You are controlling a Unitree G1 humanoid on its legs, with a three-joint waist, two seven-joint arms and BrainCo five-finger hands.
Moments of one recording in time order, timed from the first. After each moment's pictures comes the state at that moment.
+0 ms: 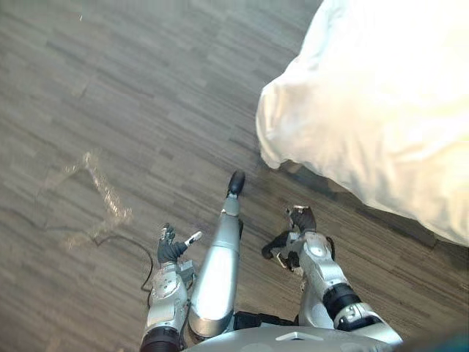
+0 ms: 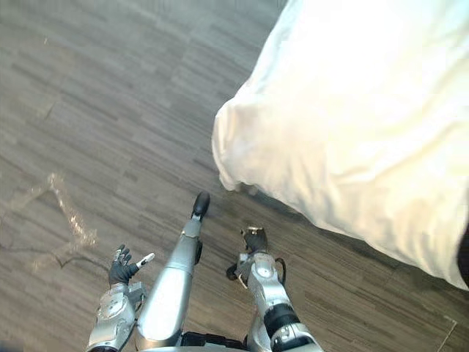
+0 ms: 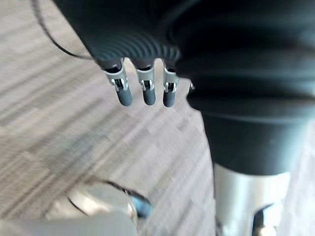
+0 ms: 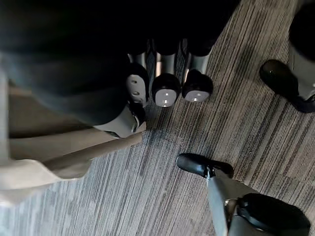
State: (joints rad) left arm 0.10 0.04 0.19 0.52 -0.13 -0.08 0.19; right arm -0.15 0.07 0.24 0.66 0.20 -0.09 -0.20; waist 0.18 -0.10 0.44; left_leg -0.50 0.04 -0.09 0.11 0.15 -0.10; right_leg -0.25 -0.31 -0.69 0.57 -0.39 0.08
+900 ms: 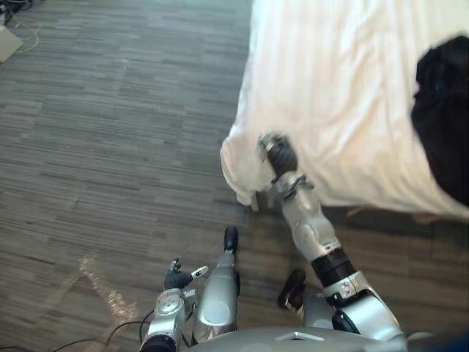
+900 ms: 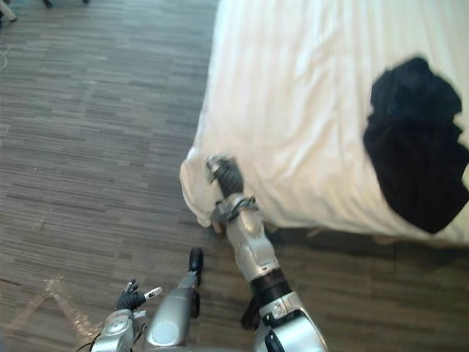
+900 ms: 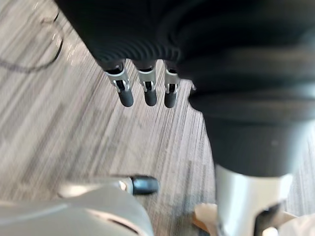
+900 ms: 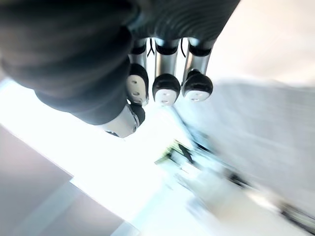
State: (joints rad) left arm 0.06 0.06 0.14 0.77 -0.10 -0.06 0.17; right arm -0.44 0.07 0.15 0.17 0.58 -0.22 -0.08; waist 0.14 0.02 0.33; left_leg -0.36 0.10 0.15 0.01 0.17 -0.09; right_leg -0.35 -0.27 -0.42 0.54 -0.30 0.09
